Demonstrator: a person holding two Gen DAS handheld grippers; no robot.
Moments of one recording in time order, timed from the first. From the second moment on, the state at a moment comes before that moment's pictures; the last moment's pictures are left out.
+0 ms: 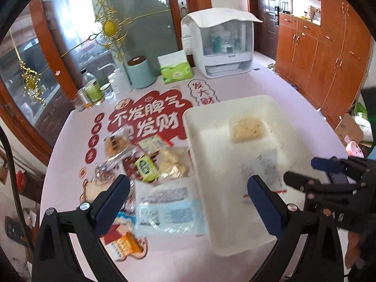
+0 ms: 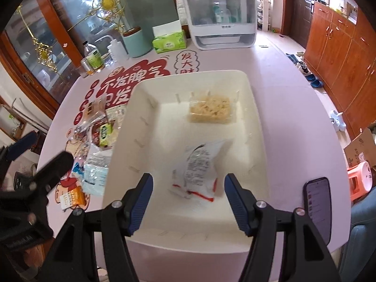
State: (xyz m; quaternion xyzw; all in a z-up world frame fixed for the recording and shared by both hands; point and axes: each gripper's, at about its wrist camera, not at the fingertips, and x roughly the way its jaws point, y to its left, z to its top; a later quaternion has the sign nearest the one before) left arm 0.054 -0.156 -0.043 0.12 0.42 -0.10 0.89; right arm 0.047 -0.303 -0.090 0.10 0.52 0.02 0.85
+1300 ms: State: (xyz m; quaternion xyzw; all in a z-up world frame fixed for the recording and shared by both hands) left arm 0.107 0.225 0.003 0.09 0.37 0.04 0.92; right arm 0.090 -0.041 0.003 0.04 0.44 0.01 0.90
